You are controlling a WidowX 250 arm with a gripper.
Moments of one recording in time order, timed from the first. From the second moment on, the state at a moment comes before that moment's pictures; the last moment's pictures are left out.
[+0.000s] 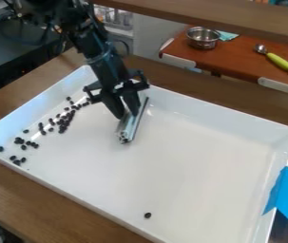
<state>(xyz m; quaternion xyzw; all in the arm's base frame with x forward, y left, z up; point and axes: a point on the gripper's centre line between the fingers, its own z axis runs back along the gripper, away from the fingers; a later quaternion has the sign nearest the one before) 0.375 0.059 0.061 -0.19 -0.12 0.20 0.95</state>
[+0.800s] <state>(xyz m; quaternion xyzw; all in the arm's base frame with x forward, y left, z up) 0.355 0.119 0.060 -0.20 -0.14 0.23 0.94</state>
